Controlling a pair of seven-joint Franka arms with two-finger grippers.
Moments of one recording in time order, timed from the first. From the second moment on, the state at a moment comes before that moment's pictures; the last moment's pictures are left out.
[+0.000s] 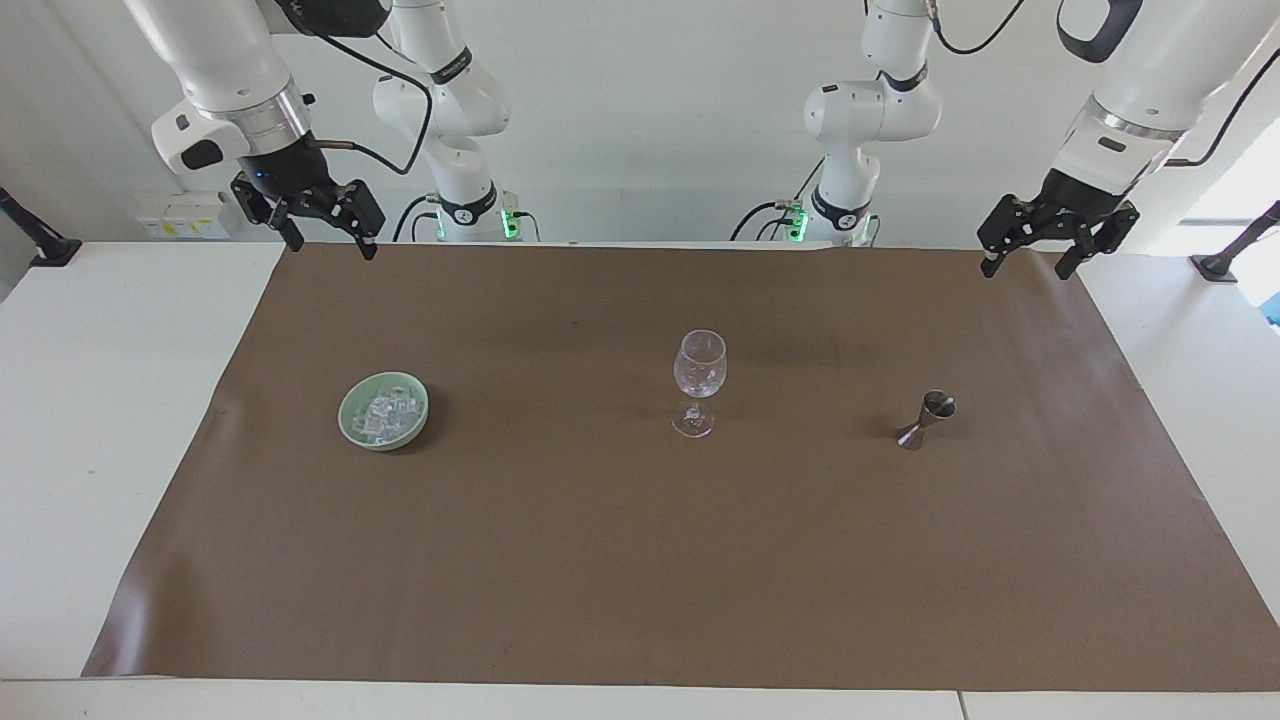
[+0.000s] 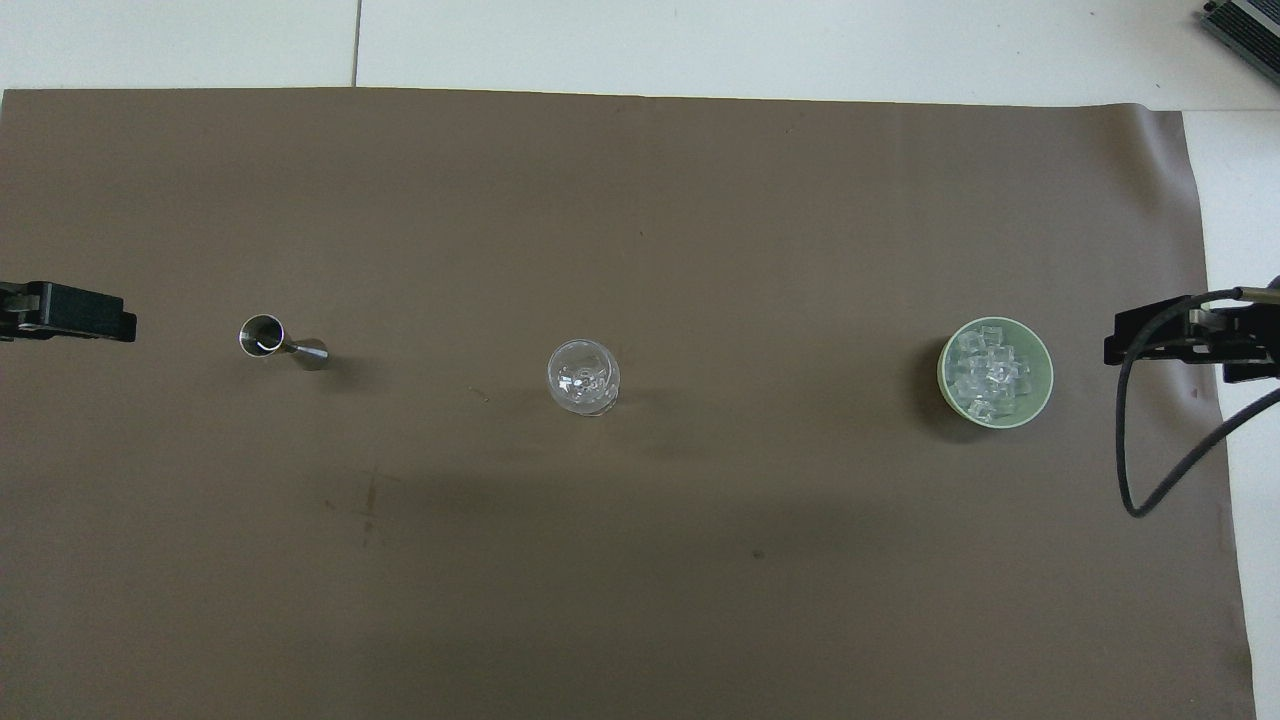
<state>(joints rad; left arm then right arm) -0.02 -0.08 -0.01 -1.64 -0.03 1.63 0.04 -0.07 -0.07 0.06 -1.61 0.01 1.53 0.15</state>
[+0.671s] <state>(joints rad) -0.03 -0.08 -0.01 -1.64 -0.03 1.63 0.04 -0.07 -0.07 0.06 -1.61 0.01 1.53 0.15</state>
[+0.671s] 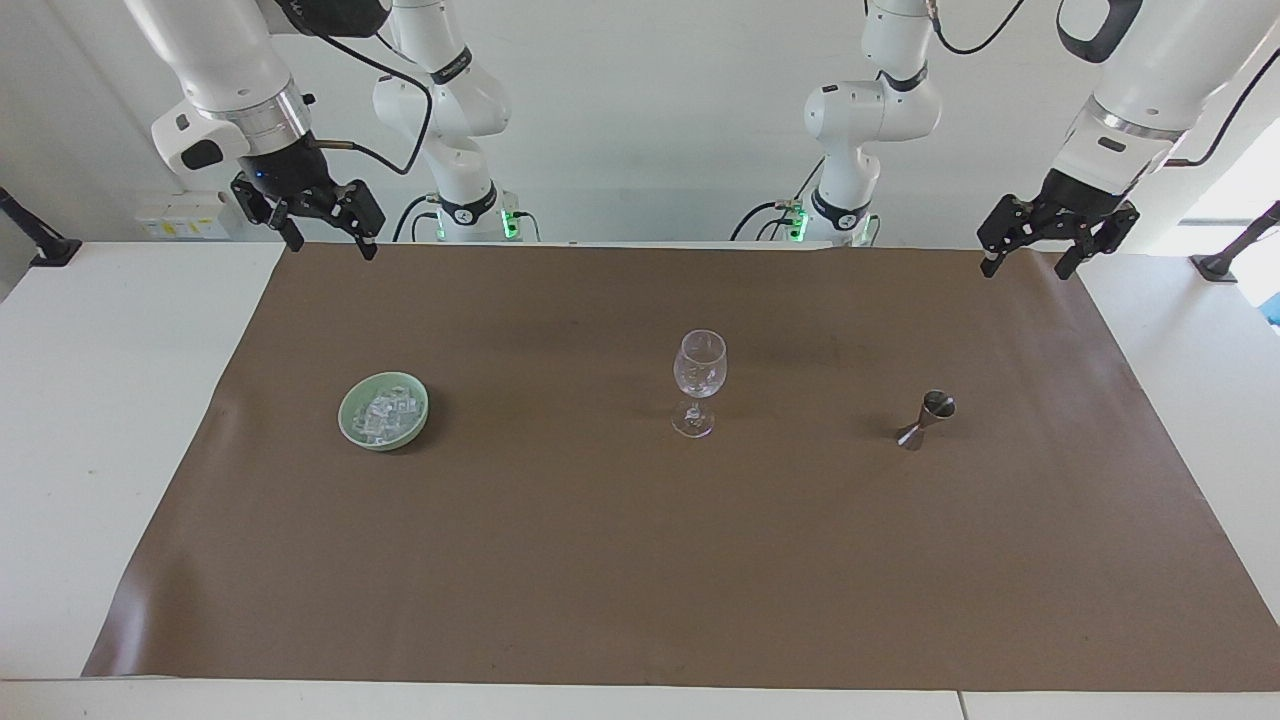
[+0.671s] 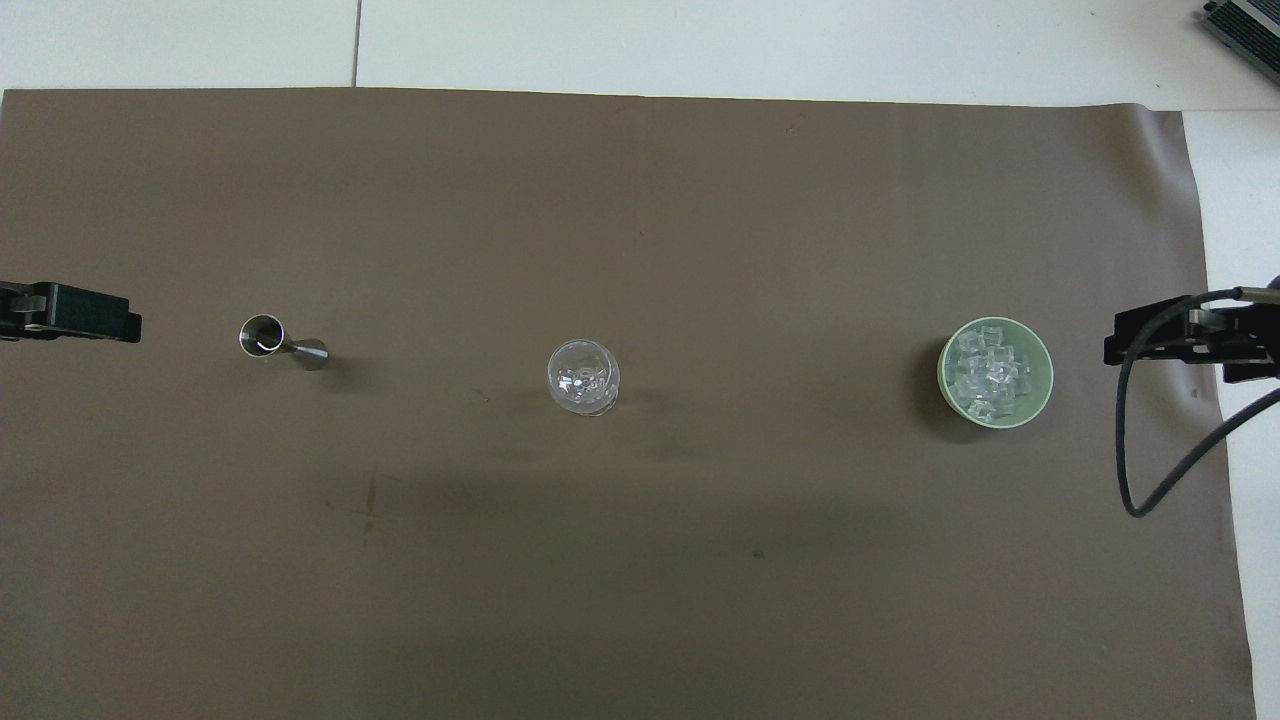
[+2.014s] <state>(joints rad) -0.04 -0.08 -0.02 -1.68 -0.03 1.70 0.04 -0.07 -0.07 0.06 -1.61 0.01 1.53 0.15</state>
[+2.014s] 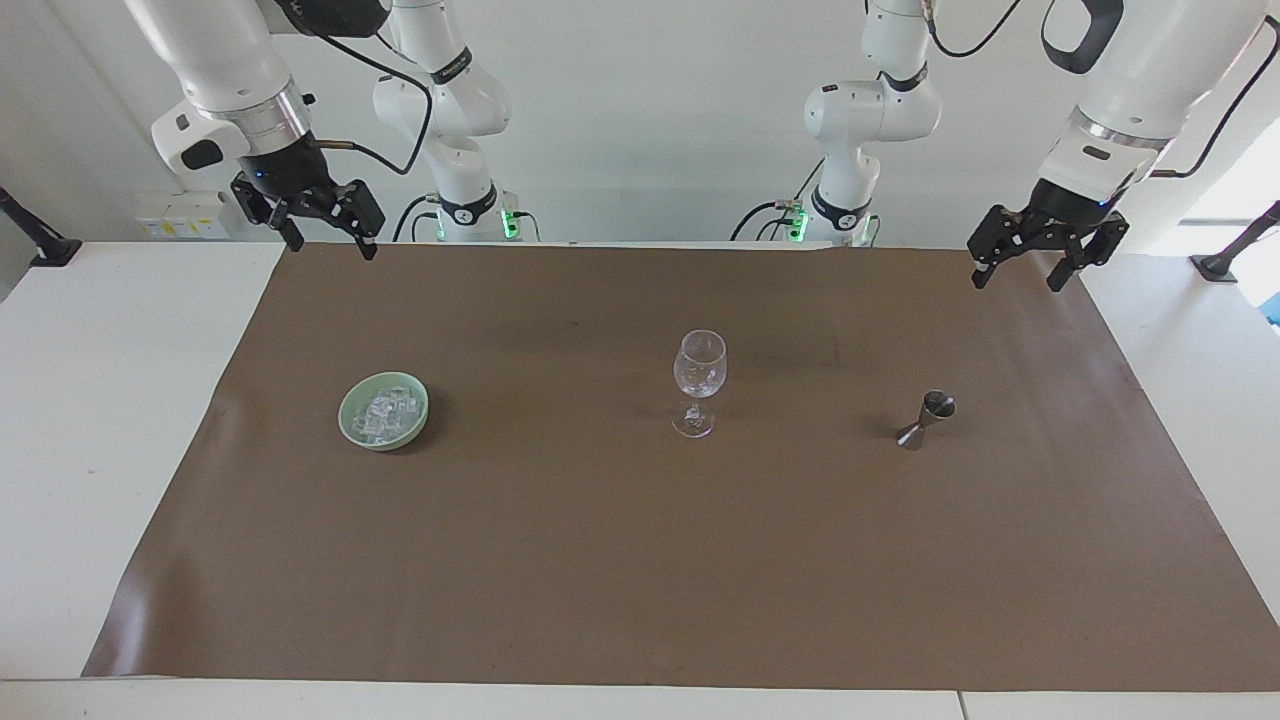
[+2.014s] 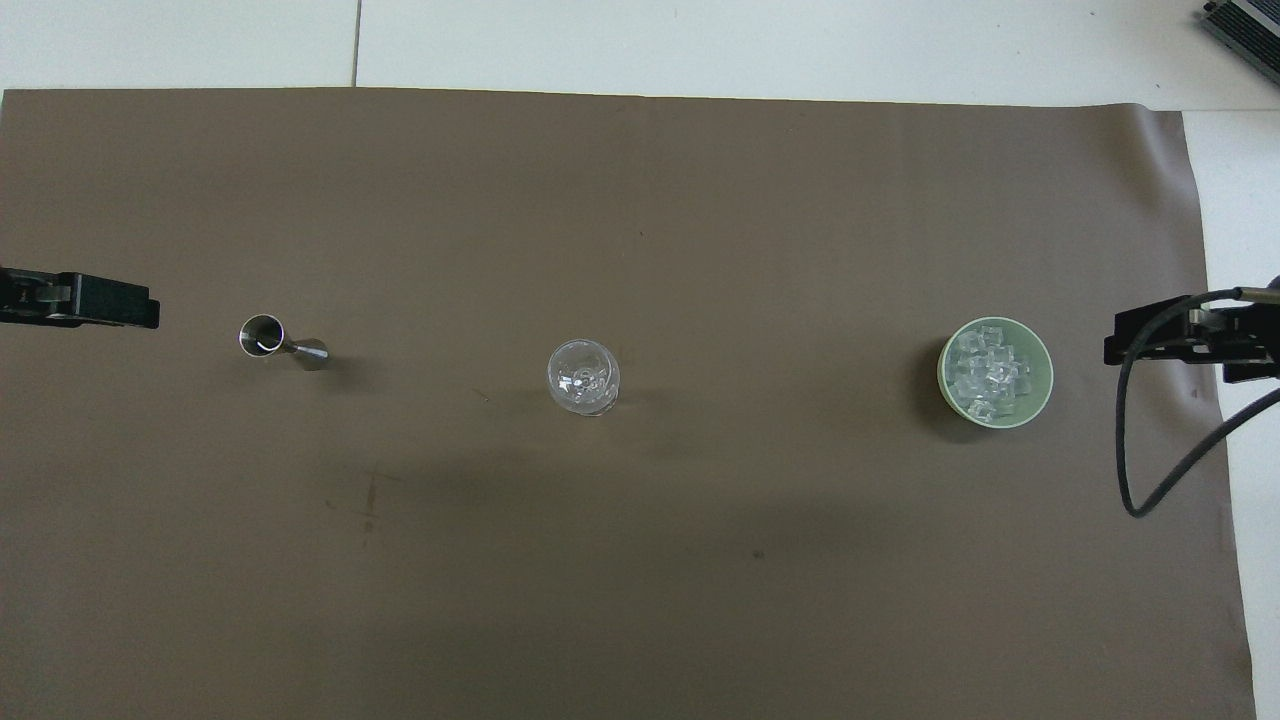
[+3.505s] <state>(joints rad) -0.03 0.04 0.02 -1.58 -0.12 1.60 -0.05 -0.07 -0.07 0.06 -1.61 0.01 1.53 0.15</state>
